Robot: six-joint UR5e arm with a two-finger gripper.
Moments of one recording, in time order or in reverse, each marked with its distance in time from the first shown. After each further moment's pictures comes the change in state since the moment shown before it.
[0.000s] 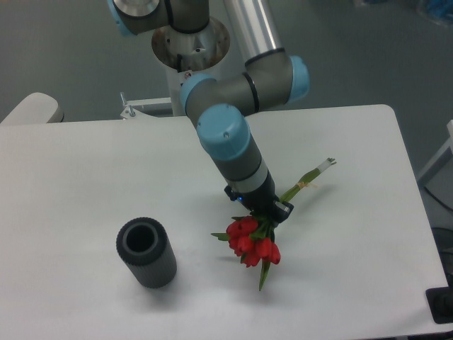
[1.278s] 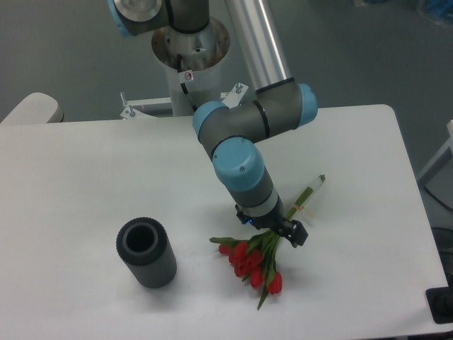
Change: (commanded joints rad) arm 0.012 -0.005 0.167 0.002 -0.076 0.018
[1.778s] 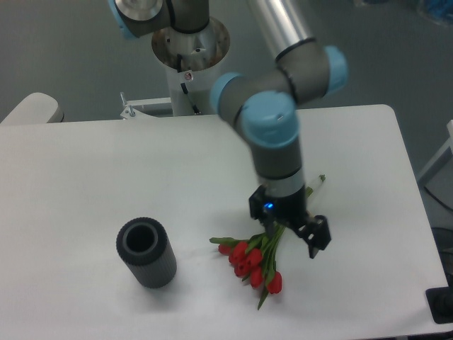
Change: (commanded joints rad) arm 0.144 0.069 0.104 -0.125 -0.264 0.286
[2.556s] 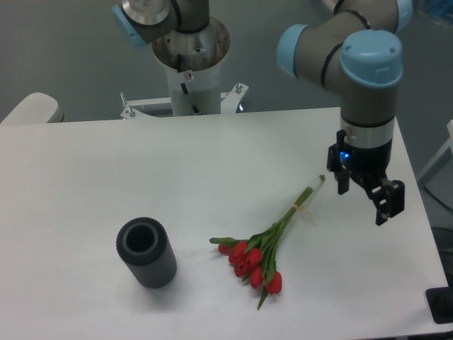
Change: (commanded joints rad) arm 0.138 0.012 0.046 -0.074 -0.003 0.432
